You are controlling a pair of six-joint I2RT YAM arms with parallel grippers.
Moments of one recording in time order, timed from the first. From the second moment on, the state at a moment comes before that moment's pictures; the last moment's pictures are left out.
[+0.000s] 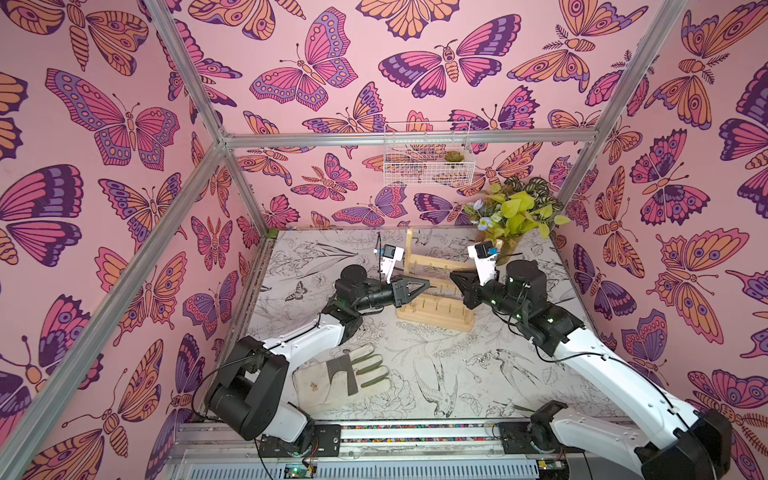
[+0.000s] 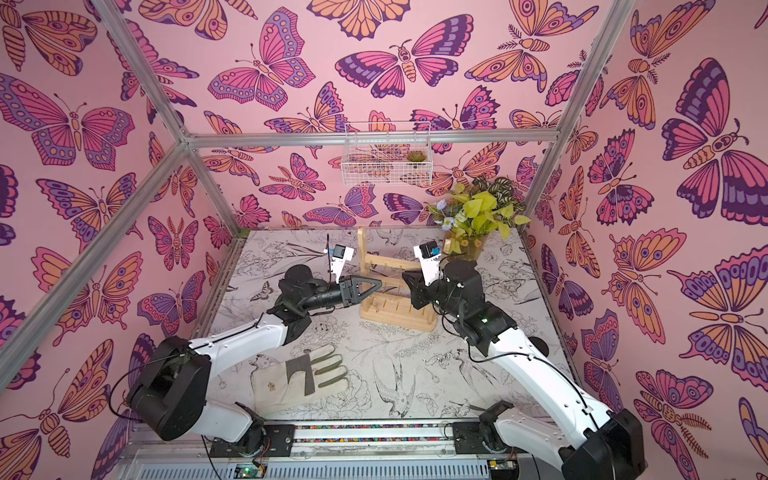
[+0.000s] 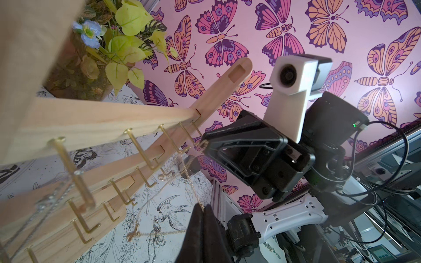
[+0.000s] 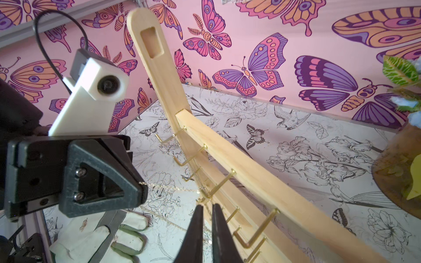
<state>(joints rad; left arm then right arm) -0.55 1.48 0.81 0.70 0.80 -0.82 0.53 1.08 0.90 -0.15 -0.21 0.19</state>
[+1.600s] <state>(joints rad) -0.60 1.52 0.77 0.68 0.75 -0.82 0.63 1.30 0.43 0.59 0.01 0.49</state>
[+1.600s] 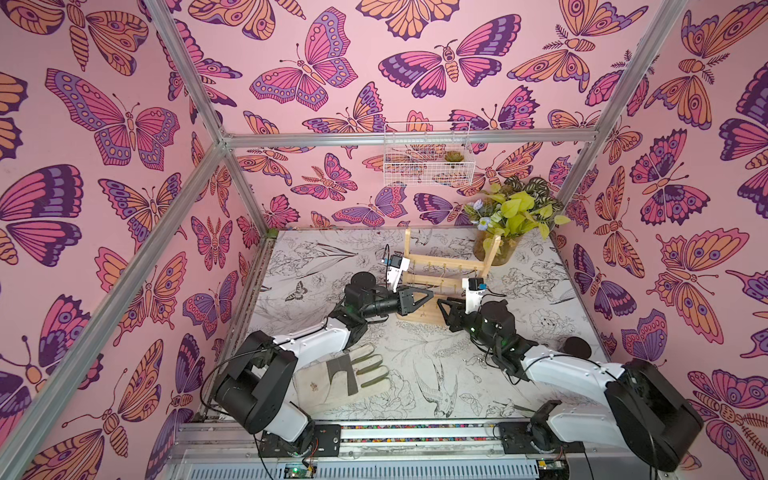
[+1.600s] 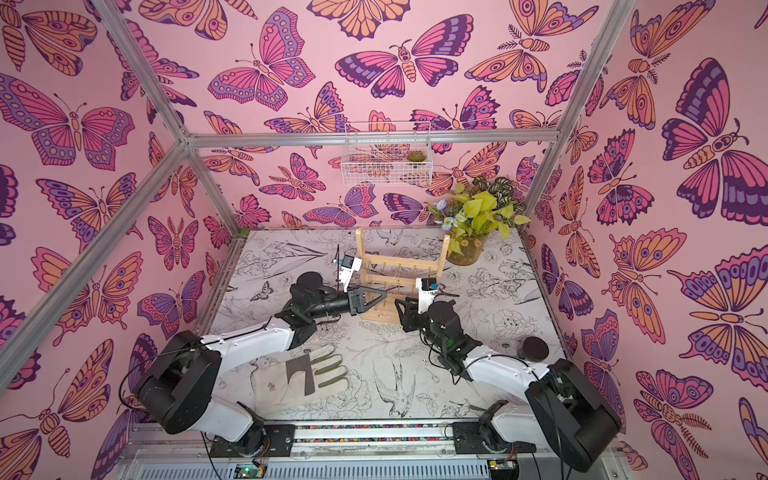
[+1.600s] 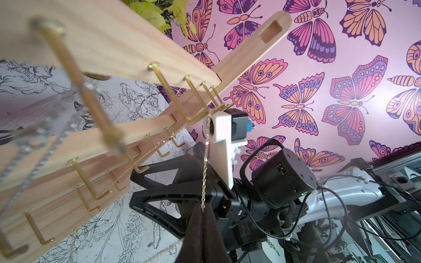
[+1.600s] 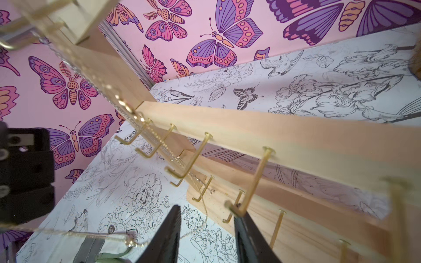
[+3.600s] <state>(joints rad) -0.59 1.51 0.72 0.68 0.73 -0.82 0.68 1.28 0.46 0.59 0.06 0.49</state>
